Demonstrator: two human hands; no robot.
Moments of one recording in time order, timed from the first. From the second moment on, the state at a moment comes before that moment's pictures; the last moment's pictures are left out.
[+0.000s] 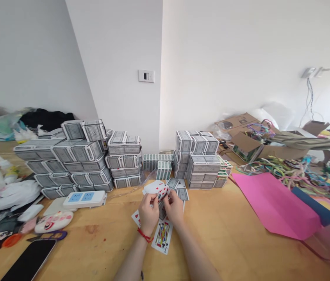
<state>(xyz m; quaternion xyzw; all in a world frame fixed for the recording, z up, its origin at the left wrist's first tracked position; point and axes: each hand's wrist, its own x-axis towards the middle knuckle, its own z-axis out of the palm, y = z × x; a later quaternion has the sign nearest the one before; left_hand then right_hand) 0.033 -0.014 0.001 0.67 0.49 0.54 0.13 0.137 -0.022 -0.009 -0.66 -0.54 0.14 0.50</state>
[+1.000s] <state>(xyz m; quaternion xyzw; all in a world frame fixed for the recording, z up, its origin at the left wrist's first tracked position) 0.029 -0.014 0.002 0.68 0.47 0.54 0.16 0.138 -0.019 -0.018 -0.67 -0.58 0.12 0.44</state>
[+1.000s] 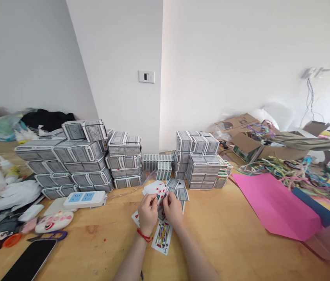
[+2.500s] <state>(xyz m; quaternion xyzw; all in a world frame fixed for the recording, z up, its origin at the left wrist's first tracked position) 0.030 -0.011 -0.003 0.63 0.51 0.54 0.25 0.139 -0.017 -0.016 -0.63 -0.48 0.26 0.55</state>
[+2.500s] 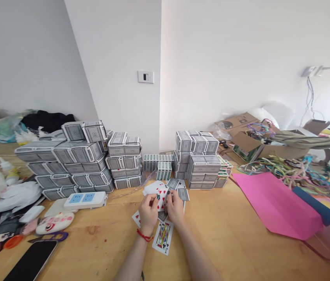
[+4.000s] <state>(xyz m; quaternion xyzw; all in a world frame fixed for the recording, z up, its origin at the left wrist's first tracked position) 0.037 -0.006 0.001 0.55 0.48 0.52 0.45 0.141 -0.018 -0.001 -0.53 -0.50 0.34 0.59</state>
